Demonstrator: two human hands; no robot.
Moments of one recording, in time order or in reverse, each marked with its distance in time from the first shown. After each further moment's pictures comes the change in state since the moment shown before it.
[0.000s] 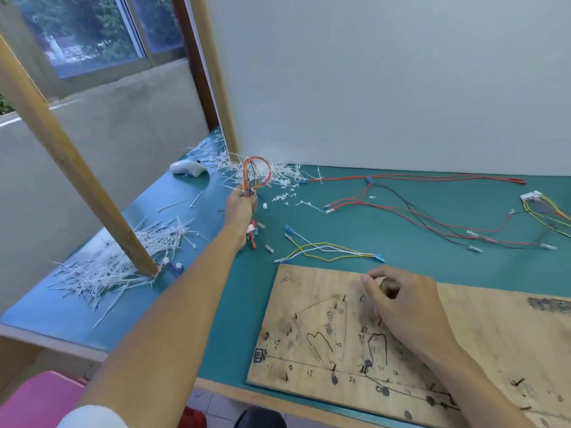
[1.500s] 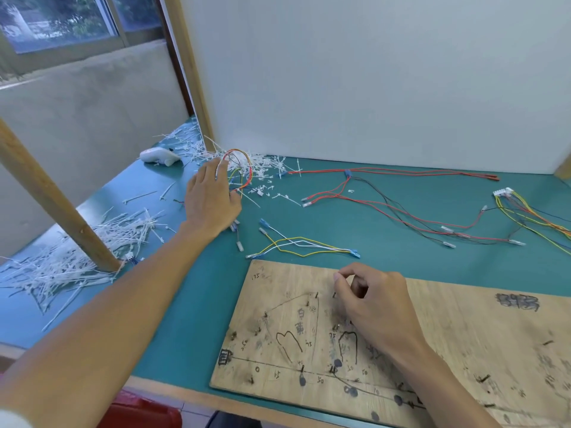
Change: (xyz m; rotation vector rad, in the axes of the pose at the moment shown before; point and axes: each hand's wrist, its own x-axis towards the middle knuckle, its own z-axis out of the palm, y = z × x) left_hand 0.007 -0.002 -0.008 1.158 0.096 0.679; right_hand 0.002 0.017 0.008 -0.033 0.046 -0.087
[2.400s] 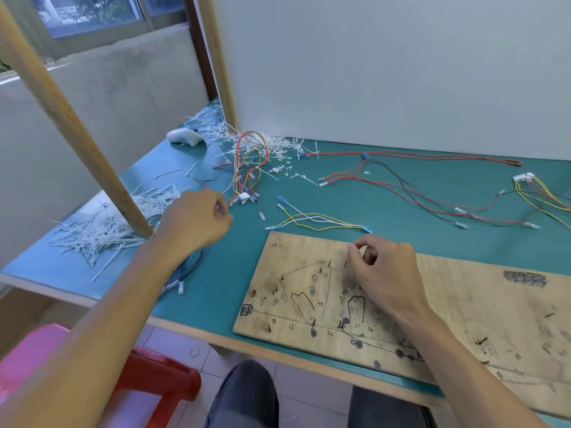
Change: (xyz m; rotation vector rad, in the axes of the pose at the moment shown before) left_hand -0.115 -0.002 -0.114 -0.079 -0.323 -0.210; right_hand 0.001 -0.012 -0.006 -0.066 0.010 0.007
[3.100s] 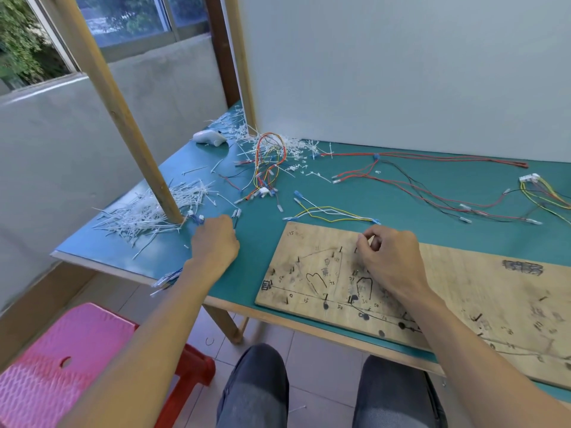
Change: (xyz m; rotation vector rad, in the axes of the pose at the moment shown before) left_hand -0.048 -0.016 0.042 0.128 0.014 -0.204; right_hand -0.004 -0.011 -0.006 -0.089 -0.032 0.012
